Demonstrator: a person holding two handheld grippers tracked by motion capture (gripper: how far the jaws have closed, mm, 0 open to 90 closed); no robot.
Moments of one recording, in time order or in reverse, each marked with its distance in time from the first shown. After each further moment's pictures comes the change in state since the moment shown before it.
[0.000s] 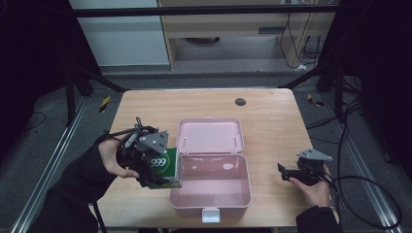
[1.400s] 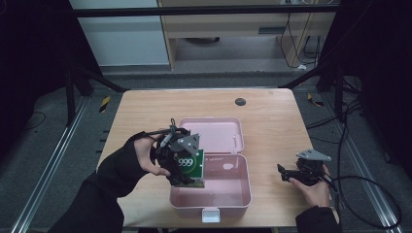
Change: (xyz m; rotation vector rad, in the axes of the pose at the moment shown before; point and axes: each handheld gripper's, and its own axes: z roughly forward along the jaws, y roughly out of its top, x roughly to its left) left arm 0.011 0.047 0.048 0.031 -0.032 0.074; right arm 0.000 -0.002 0.002 0.008 0.001 -0.005
